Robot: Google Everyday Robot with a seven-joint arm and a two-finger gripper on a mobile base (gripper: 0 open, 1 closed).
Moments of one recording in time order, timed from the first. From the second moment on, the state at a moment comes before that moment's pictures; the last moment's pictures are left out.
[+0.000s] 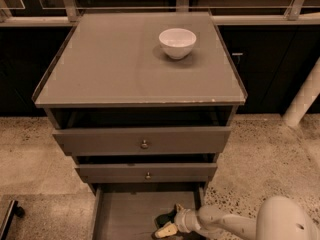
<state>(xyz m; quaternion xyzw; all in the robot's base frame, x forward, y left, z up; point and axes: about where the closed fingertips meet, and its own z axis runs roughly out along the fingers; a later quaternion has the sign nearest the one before) 0.487 -0.058 0.120 -0.34 0.85 0.29 0.28</state>
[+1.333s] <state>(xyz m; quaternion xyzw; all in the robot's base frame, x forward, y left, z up) 0.487 -0.058 0.120 -0.34 0.85 0.29 0.28</state>
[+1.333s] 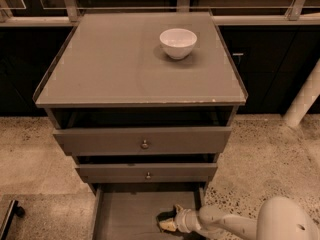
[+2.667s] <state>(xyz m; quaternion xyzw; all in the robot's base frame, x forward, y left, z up) 0.497 -0.075 0.164 -0.37 0.81 0.35 0.30</state>
